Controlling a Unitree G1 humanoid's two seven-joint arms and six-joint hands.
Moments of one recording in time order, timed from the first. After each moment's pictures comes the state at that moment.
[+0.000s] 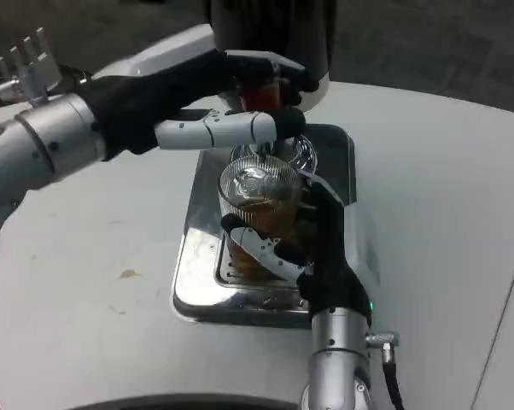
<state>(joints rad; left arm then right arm) -0.91 0.69 -0.08 0.22 0.12 -0.26 -0.69 -0.60 0.10 0.36 0.48 -0.29 0.01 -0.68</state>
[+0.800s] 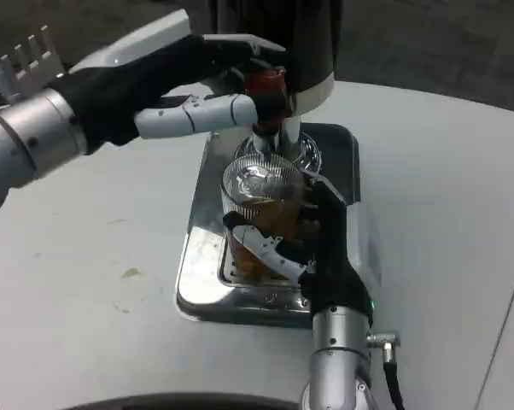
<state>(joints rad) -0.89 0.69 -0.02 0.22 0.10 -0.26 -0.67 -0.60 0.10 0.36 0.47 -0.29 0.01 -0.69</state>
